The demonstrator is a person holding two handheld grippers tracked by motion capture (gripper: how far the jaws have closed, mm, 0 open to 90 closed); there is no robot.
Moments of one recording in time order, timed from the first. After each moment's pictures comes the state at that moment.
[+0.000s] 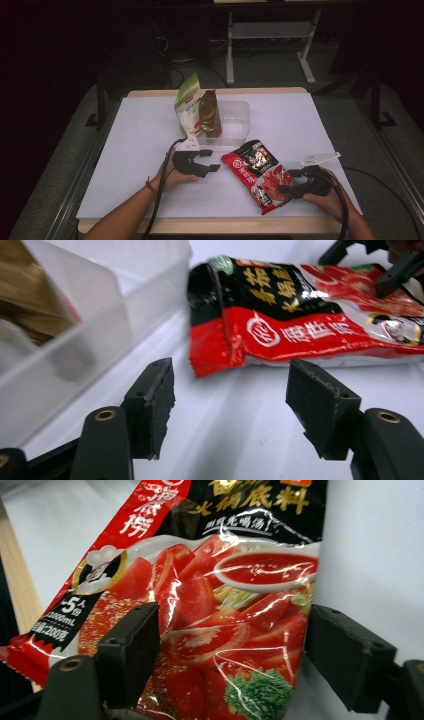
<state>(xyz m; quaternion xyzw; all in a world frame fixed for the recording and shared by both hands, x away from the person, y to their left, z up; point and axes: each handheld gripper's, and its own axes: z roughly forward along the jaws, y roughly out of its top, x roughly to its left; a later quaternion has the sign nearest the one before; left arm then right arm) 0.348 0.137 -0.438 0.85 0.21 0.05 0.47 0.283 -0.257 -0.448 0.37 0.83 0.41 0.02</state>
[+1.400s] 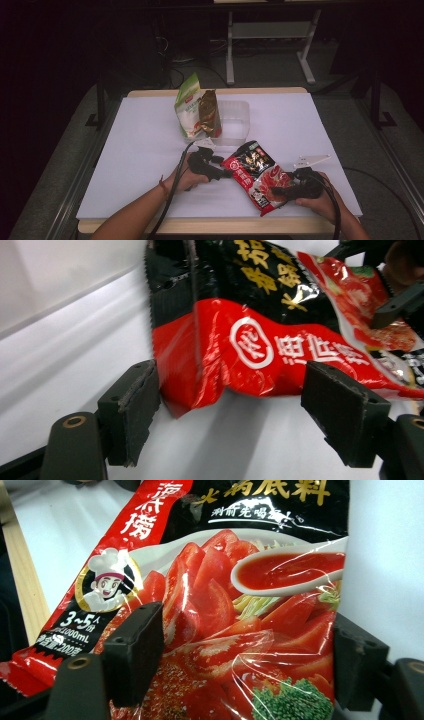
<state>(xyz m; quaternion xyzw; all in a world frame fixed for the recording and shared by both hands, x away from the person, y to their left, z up) 0.358 0.098 -0.458 0.85 0.26 -0.07 0.45 0.281 -0.240 -0.454 0.37 0.83 0.41 0.02</state>
